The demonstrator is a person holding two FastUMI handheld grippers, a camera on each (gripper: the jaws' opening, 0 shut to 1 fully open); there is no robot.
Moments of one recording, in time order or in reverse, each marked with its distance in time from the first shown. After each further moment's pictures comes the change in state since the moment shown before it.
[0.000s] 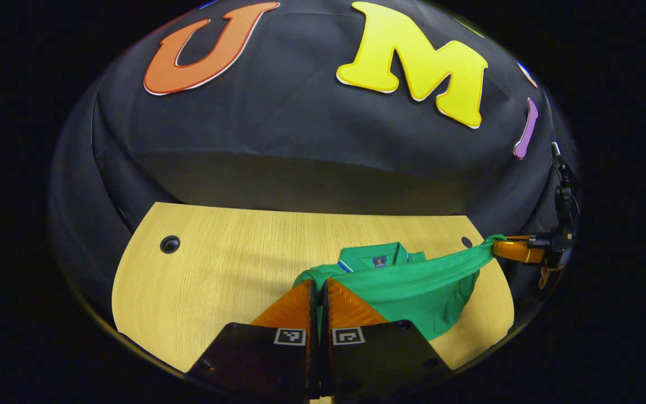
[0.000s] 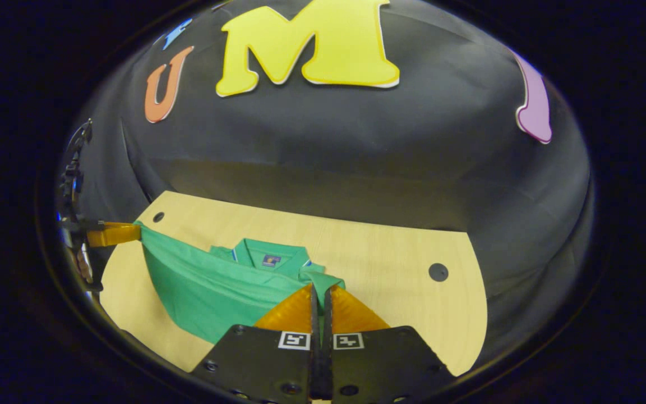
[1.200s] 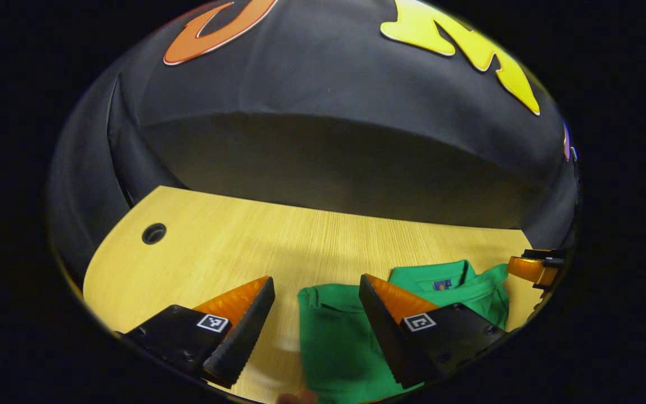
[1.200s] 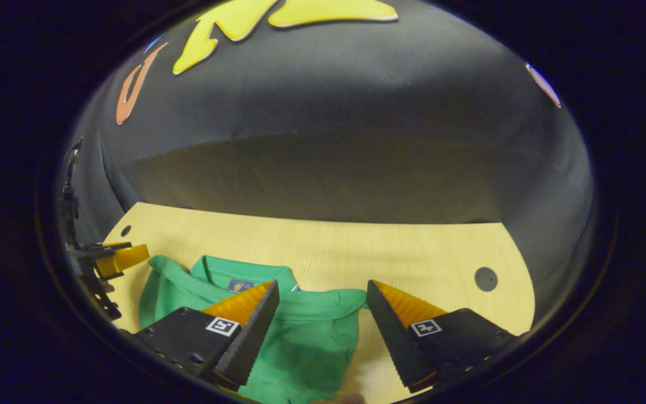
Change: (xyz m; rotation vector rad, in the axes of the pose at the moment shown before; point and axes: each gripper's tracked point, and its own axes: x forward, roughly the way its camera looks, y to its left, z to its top) left arm 0.104 0.036 -0.016 -0.059 -0.082 0.210; right arm 0.118 0.000 0.001 0.062 -0.097 -0.030
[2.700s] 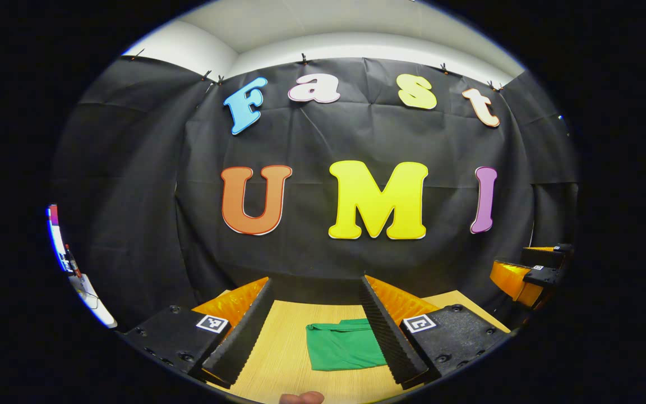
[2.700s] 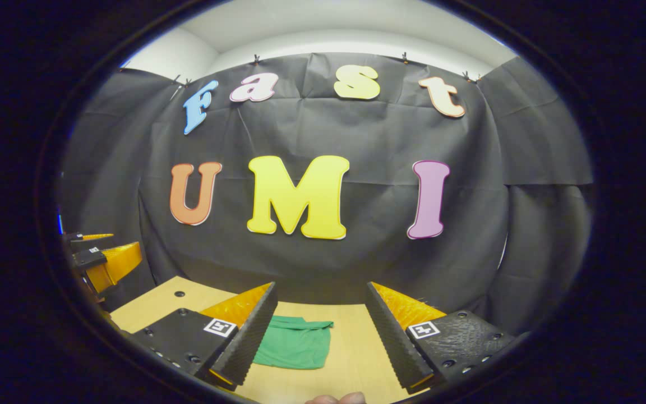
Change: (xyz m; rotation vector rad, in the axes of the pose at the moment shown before) left arm -0.420 -0.052 0.109 0.087 -0.567 -0.001; right arm -0.442 0.042 0.057 0.001 -0.553 -0.098
